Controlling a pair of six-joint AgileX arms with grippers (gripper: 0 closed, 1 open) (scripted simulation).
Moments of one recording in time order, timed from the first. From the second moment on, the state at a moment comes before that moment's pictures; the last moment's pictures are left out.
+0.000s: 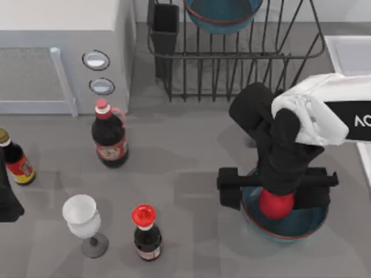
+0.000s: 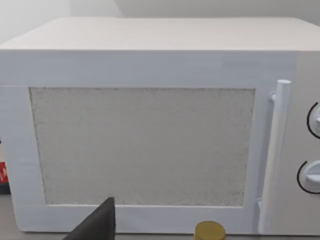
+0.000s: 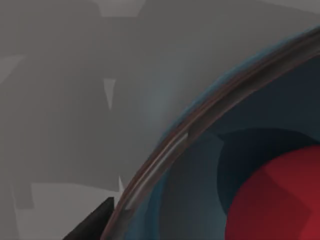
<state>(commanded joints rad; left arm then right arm) 0.00 0.00 0.00 0.00 0.00 0.00 0.63 2.00 1.15 -0.72 0.00 0.65</state>
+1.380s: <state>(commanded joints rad) 0.00 0.00 0.00 0.00 0.00 0.00 0.63 1.92 1.24 -0.84 0.02 0.64</state>
